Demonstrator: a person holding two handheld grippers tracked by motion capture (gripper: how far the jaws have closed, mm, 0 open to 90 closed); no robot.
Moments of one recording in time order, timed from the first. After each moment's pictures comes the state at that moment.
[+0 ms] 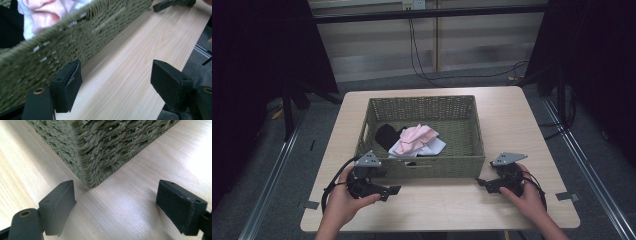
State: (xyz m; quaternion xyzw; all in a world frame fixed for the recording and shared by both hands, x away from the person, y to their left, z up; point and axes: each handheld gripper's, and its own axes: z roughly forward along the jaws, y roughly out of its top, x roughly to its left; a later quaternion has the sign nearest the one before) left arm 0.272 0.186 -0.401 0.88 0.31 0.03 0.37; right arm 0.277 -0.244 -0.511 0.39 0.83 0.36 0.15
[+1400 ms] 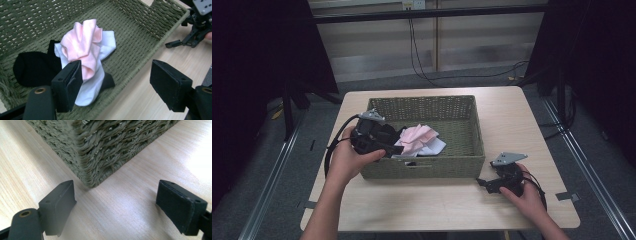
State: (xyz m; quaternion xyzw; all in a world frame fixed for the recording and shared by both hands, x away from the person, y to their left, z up) left arm 0.346 0.163 -0.338 0.87 0.33 0.05 0.36; right arm 0.277 -0.244 -0.511 0.39 0.83 0.36 0.15
